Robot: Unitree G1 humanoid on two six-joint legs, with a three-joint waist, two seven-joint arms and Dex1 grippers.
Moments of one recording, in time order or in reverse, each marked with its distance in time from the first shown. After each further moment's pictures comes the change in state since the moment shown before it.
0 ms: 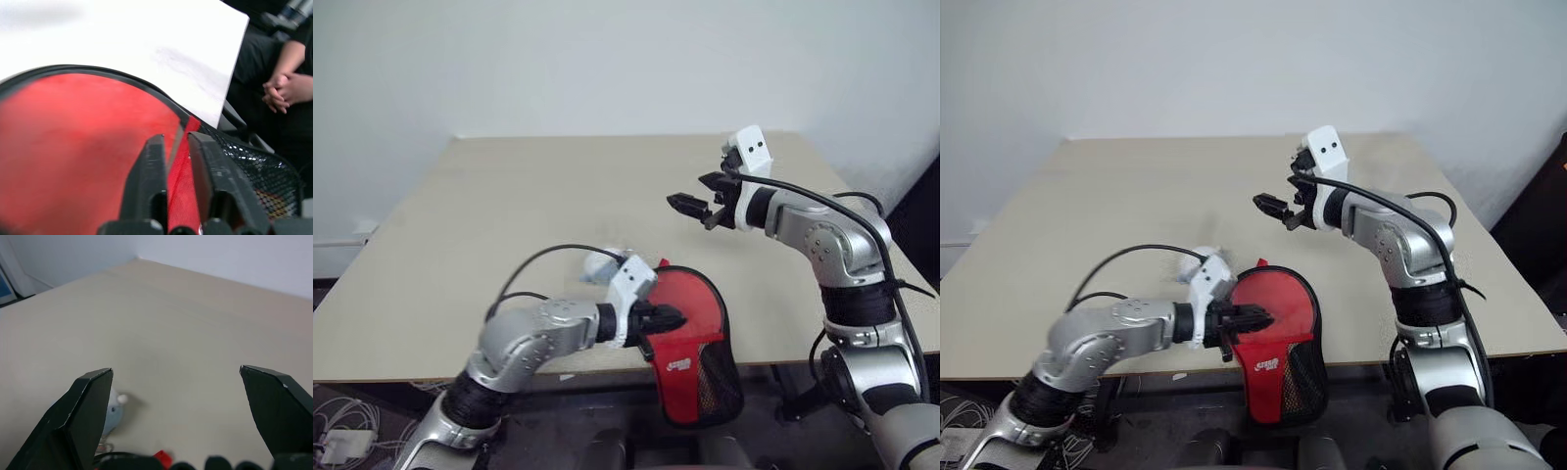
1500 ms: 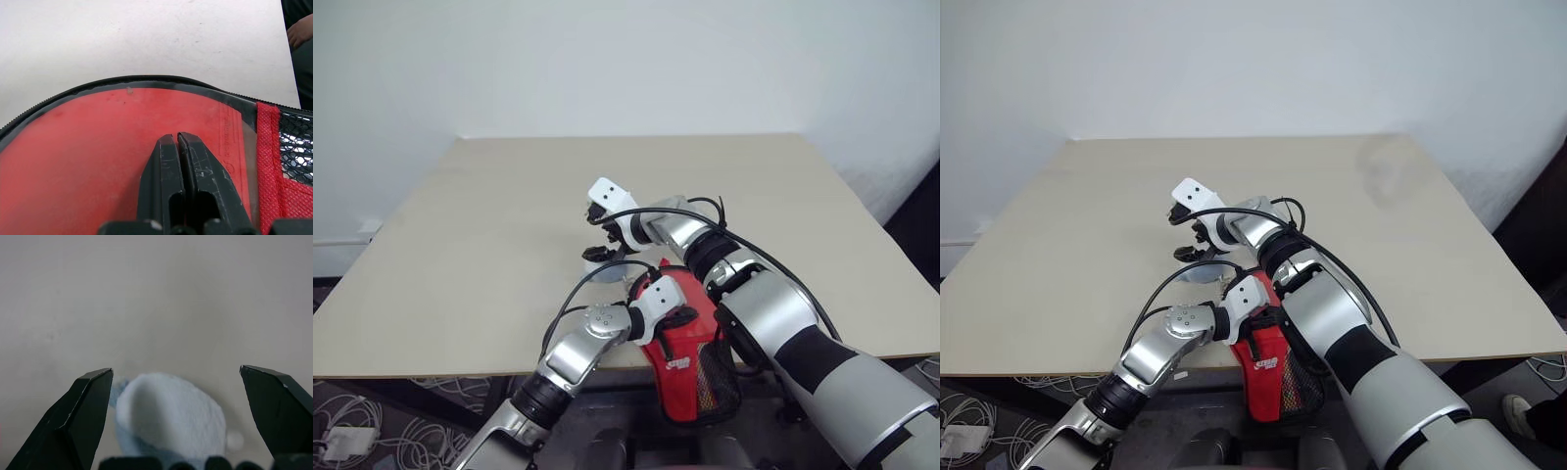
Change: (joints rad) left arm 0.017 -0.228 -0.102 0.406 0.624 -0.539 -0.223; right arm -0.495 0.519 0.170 1.283 -0.486 -0.606 0.275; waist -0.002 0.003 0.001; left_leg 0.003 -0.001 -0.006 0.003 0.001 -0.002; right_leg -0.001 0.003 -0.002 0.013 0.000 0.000
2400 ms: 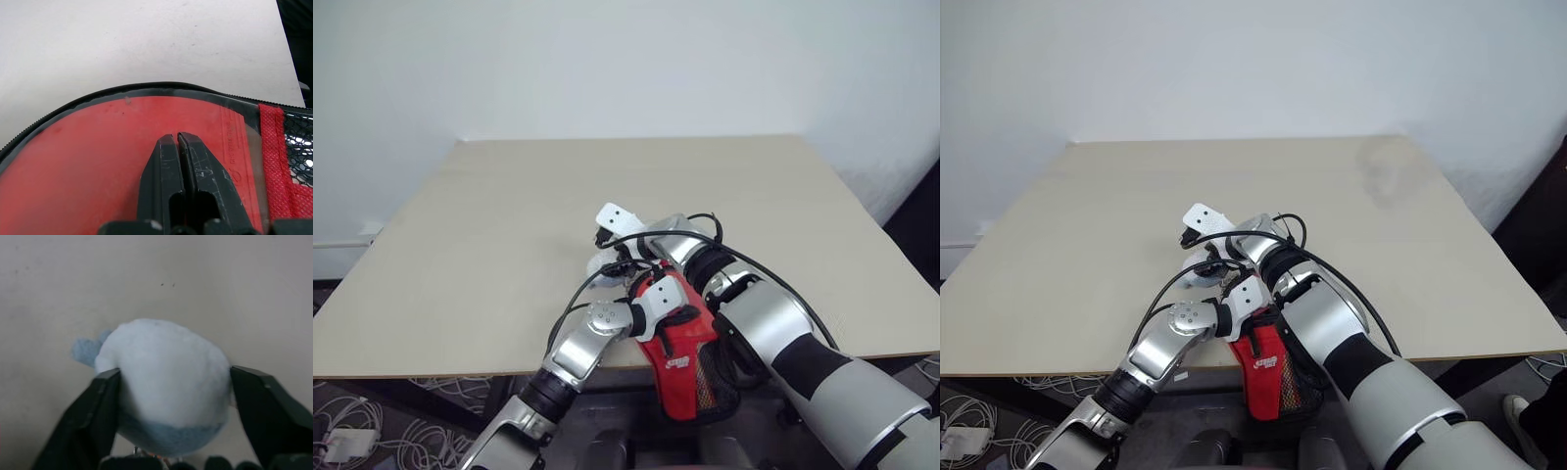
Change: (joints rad) left arm -0.029 -0.040 0.014 0.104 0.070 -0.111 -0.061; right arm 0.060 0.020 0.004 0.035 -0.129 0.010 -0.020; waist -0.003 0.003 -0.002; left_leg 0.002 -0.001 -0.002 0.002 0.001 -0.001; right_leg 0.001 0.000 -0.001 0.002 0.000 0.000
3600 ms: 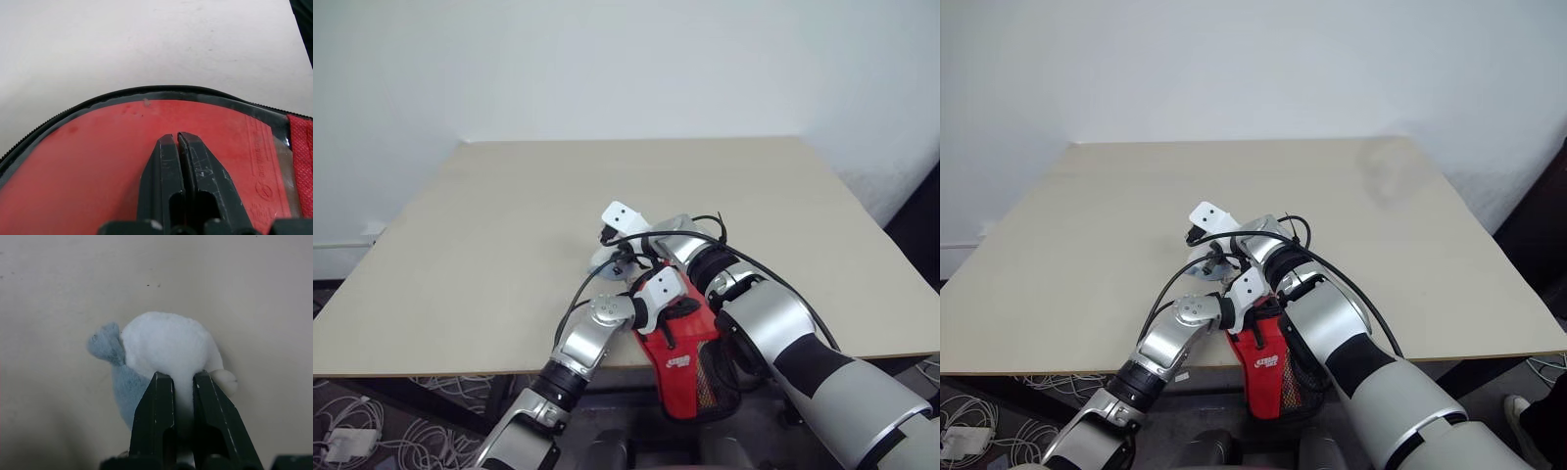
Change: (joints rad) left arm -0.037 -0.083 0.075 0.118 0.026 0.008 -0.036; right arm 0.005 -0.010 -0.058 0.010 -0.015 -0.018 -0.047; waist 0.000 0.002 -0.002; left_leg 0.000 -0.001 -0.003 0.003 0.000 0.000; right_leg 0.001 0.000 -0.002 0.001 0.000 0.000
